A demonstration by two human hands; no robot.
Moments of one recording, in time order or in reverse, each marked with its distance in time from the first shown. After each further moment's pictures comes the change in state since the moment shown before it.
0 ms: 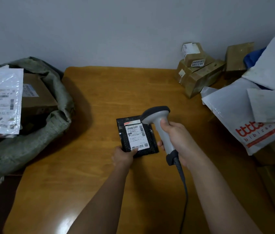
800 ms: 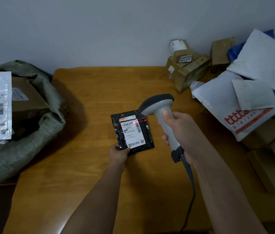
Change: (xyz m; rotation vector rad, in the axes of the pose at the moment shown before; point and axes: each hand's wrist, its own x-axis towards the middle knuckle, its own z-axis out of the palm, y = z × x) left_hand 0.000 -0.005 -0.010 -0.282 -0.114 -0.045; right_hand -0.047 -0.013 -0.002 -0.072 0.118 -0.145
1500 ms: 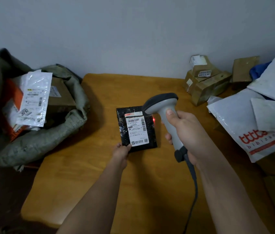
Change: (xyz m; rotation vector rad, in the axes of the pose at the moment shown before) left_hand -0.014 0.027 -0.017 -0.277 -0.047 -0.101; right_hand -0.004 -0.016 -0.001 -0.005 -0.081 -0.091
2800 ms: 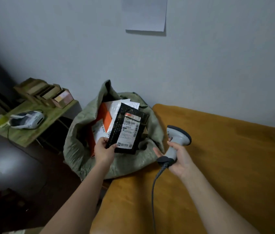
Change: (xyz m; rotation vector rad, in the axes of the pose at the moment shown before) left_hand -0.020 0.196 -0.273 0.176 0.515 0.694; right_hand 0.096 -0.009 0.267 1.004 -0.360 0.621
